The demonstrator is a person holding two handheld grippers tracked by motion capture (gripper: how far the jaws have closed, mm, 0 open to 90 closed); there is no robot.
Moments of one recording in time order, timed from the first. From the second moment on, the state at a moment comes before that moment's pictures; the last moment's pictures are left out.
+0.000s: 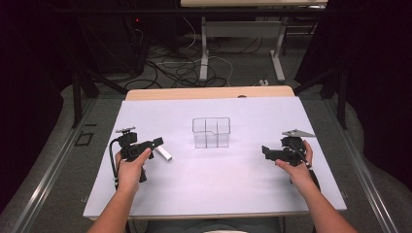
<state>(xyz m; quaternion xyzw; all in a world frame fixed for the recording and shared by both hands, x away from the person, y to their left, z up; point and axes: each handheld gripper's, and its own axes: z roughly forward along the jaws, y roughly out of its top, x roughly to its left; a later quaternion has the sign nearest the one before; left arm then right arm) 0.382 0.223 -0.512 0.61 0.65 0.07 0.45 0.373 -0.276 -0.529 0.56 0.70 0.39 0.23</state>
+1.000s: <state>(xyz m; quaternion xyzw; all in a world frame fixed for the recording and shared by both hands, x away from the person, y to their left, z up) 0.378 0.247 -0.524 0.60 0.66 0.10 0.43 0.363 -0.236 -0.515 0.50 0.73 0.41 0.22</state>
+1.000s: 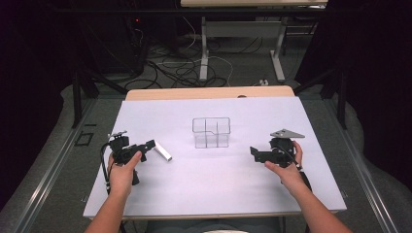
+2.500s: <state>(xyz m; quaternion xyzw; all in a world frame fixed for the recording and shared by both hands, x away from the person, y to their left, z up) 0.375 0.280 -0.520 0.60 0.66 0.15 0.44 0.399 -0.027 -0.495 0.36 0.85 0.37 0.13</state>
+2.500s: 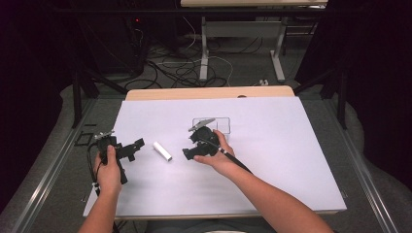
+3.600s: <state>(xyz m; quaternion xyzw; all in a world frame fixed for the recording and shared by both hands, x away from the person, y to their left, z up) 0.375 0.276 -0.522 0.62 0.64 0.15 0.42 0.413 0.036 -0.524 0.35 0.87 0.33 0.09</state>
